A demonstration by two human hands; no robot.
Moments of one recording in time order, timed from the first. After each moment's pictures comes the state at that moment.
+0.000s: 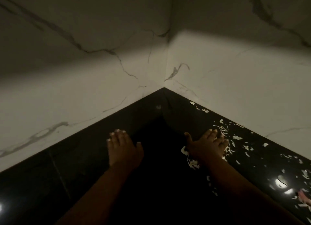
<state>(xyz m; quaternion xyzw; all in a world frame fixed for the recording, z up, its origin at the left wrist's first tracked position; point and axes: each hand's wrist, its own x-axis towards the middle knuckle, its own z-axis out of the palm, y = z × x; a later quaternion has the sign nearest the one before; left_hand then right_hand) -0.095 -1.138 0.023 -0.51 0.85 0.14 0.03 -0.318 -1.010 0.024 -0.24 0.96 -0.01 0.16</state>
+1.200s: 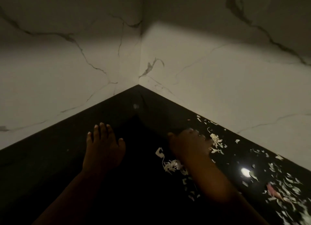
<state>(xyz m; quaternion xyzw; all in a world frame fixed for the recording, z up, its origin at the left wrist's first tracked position) -0.138 -1.152 0.017 -0.42 0.90 0.13 0.00 -0.313 -0.996 0.069 -0.26 0.96 0.02 0.14</state>
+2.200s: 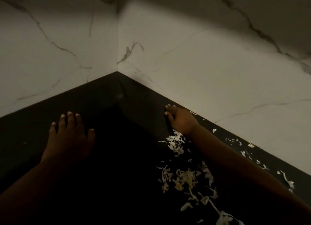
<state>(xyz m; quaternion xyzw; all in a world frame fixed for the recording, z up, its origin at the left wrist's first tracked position) -0.138 -1.168 -0.002 -0.41 0.90 0.12 -0.02 -0.445 -0.984 0.024 -0.49 0.86 -0.12 0.07</state>
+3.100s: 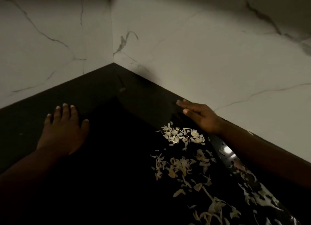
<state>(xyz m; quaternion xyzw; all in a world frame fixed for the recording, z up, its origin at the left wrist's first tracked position) -0.138 -1.166 -0.005 -0.42 0.91 0.08 -0.01 -0.472 -0.901 0.034 -0.54 0.77 -0.29 0.17</state>
